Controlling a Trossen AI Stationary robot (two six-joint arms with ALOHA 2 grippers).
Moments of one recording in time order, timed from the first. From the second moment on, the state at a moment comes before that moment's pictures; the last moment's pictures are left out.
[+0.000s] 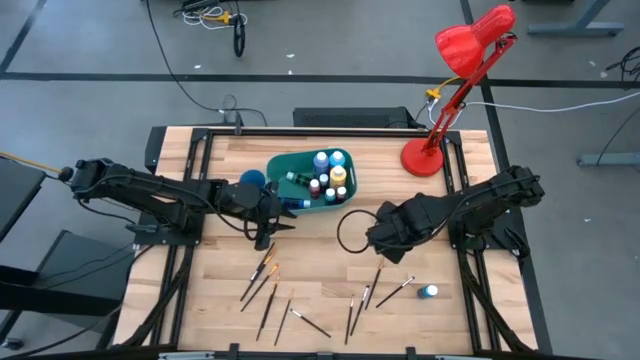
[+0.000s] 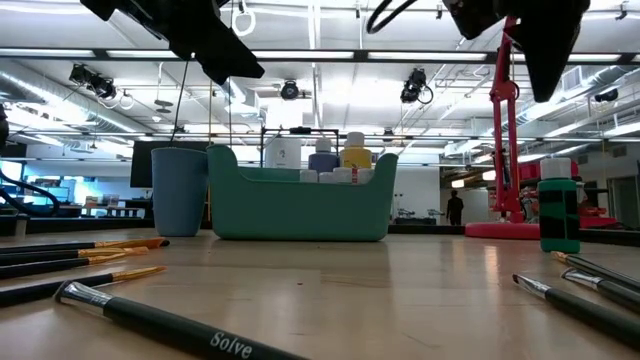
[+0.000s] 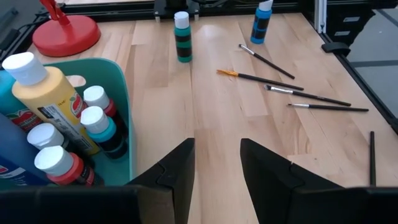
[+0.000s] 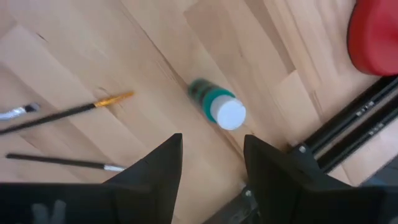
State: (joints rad) left arm -0.09 1.15 0.75 -0.10 -0.03 0.00; right arm 0.30 1.61 1.43 -1.53 0.19 0.96
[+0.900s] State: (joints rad) left arm -0.09 1.15 0.75 -0.14 -0.04 0.02; right arm 0.11 1.37 0.98 -1.19 0.04 0.83
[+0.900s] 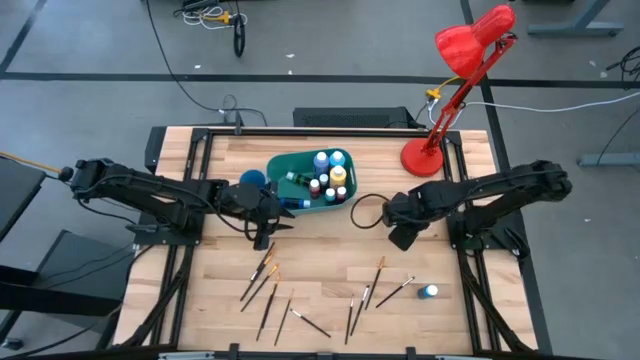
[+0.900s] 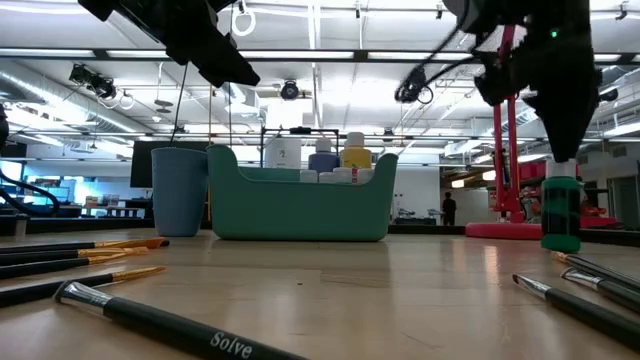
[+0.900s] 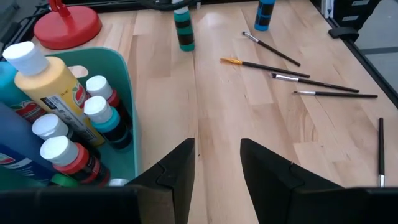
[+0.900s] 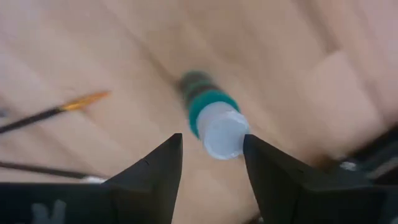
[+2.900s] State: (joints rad) left arm -0.09 1.15 0.75 -0.11 -0.04 0.02; right arm 0.21 1.43 0.66 -0.40 0.20 -0.28
